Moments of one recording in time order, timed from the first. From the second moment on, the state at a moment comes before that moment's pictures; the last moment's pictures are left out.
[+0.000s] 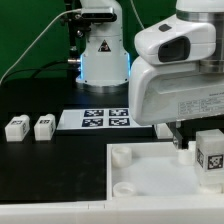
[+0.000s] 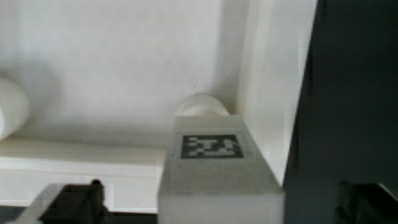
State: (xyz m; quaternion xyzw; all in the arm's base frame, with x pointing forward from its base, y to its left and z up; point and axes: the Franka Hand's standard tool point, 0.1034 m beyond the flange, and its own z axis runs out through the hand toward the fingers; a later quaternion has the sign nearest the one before) arm 0.632 0.118 0.088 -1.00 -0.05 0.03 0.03
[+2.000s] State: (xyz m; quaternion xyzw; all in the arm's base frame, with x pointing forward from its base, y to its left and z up) arm 0.632 0.118 0.085 -0.69 0.72 0.04 0.08
